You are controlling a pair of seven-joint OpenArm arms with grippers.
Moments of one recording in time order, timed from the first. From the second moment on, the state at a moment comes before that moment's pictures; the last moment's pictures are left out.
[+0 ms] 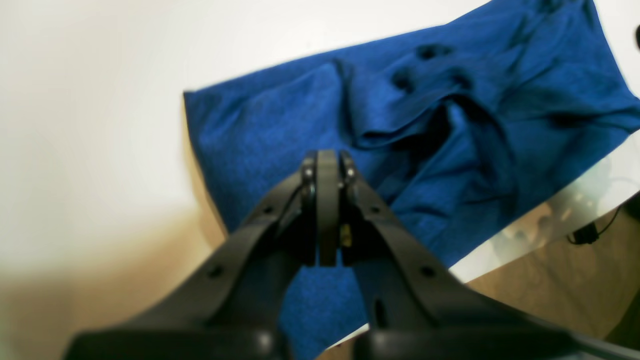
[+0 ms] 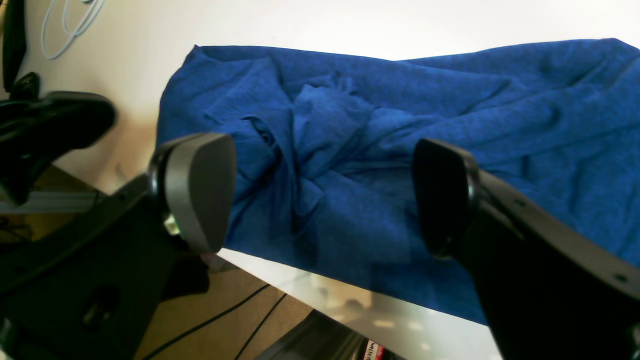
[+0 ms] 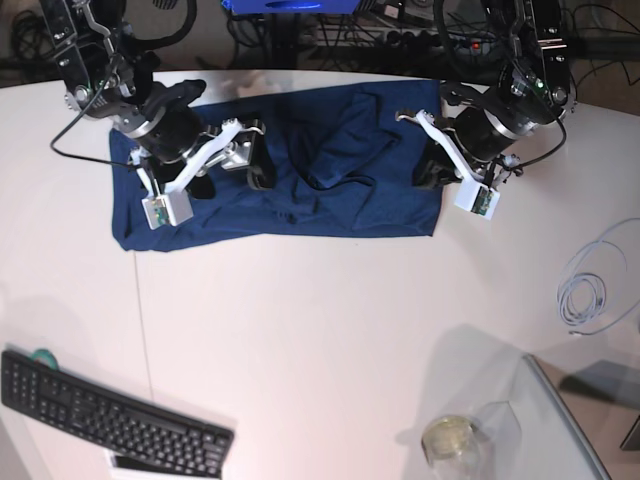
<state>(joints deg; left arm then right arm) 22.8 -6.0 -14.1 105.3 -18.9 -34.3 43.6 -21.5 15.2 -16.0 108.7 34.0 -0.5 -35.5</state>
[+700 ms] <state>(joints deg) 17.2 -4.9 0.7 92.1 -12.5 -31.3 42.8 -22.2 15.3 -16.1 108.7 34.0 -0.5 -35.5</state>
